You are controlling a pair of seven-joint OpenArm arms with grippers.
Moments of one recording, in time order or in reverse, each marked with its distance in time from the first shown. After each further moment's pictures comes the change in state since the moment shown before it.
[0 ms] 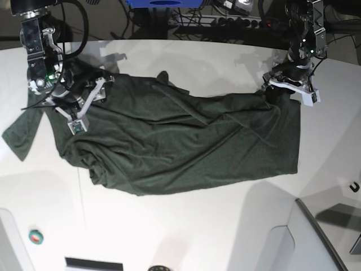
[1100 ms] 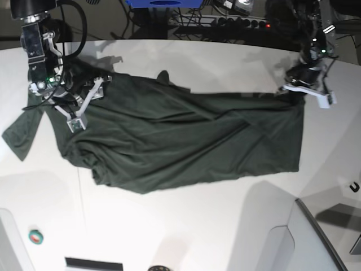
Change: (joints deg) left arm 1.4 0.2 -7.3 5.5 0.2 0.0 1.3; right arm 1.9 0.1 -0.1 -5.6 0.0 0.0 0.2
